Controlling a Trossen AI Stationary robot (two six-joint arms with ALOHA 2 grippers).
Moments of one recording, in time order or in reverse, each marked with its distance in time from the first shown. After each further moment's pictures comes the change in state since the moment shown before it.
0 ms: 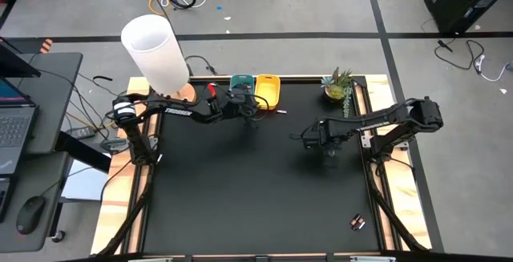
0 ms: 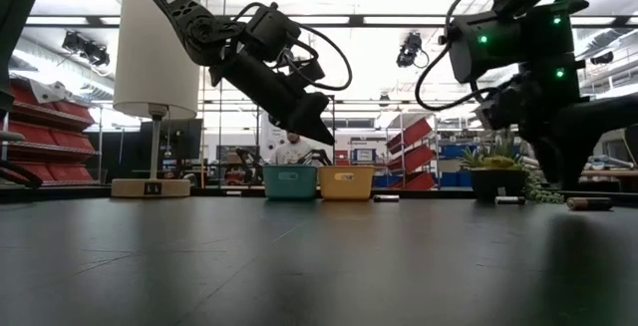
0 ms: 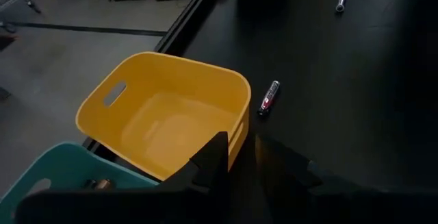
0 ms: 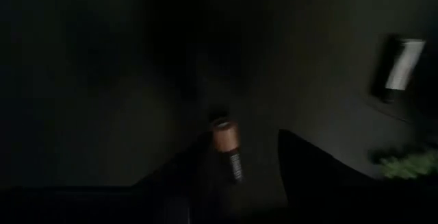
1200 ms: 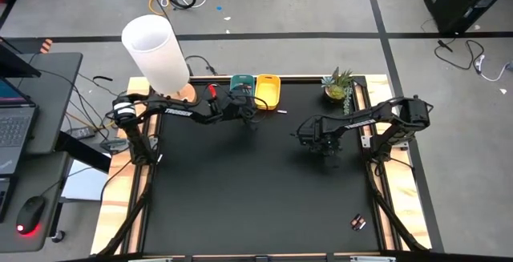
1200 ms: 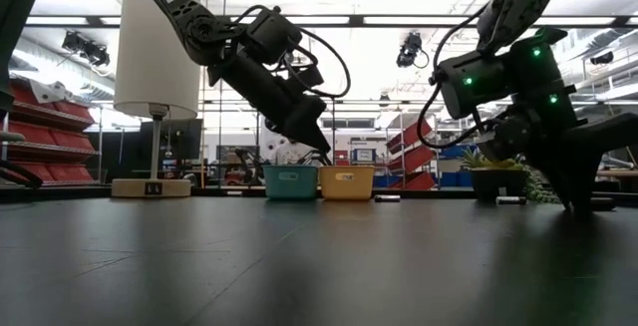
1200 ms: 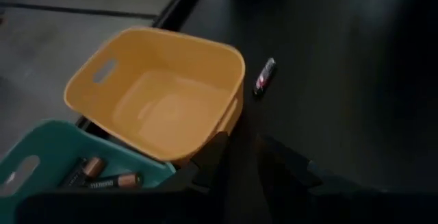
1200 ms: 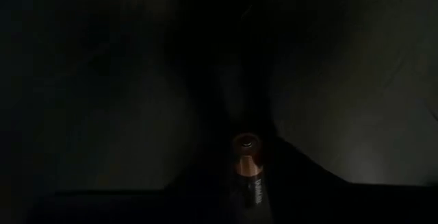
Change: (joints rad) left arm -0.006 0.004 0.000 -0.052 -0.002 -0.027; right arm -0.091 0.134 -0.038 0.057 -0.115 -0.123
